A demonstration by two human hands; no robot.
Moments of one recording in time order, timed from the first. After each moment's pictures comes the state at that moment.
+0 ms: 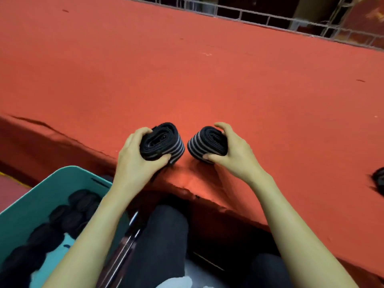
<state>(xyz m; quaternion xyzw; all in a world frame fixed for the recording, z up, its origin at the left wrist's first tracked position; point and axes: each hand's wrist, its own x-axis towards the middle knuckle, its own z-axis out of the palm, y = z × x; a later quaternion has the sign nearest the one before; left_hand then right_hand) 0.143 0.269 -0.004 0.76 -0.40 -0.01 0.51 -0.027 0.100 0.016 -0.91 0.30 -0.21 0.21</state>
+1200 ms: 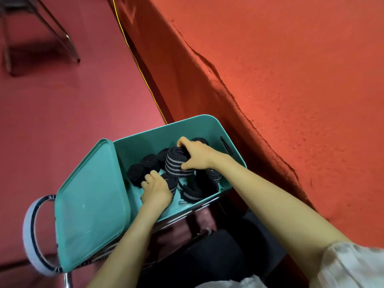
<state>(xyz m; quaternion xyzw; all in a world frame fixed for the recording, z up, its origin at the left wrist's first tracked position) 0.190 0.470 -0.167 0.93 0.14 -0.25 0.21 0.256 0.325 -0.119 -0.94 -0.12 0.24 0.22</state>
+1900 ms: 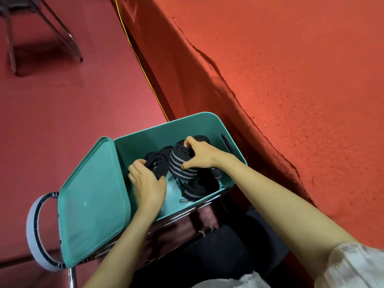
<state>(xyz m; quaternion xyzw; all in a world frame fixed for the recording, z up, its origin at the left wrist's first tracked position) 0.179 0.479 -0.156 0.91 0.18 0.01 0.37 0.252 0.312 -0.134 -0.92 -0.08 0.25 0.30</state>
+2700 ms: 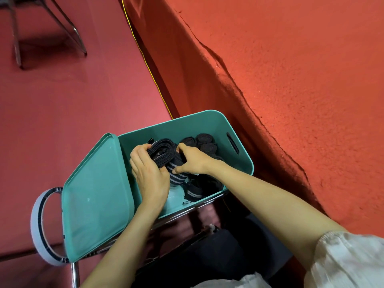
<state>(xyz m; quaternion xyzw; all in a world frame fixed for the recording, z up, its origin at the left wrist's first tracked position) 0.188 0.478 -0.147 0.90 0.11 0.17 0.39 0.256 0.345 -0.168 -0.92 -0.10 0.26 0.29</state>
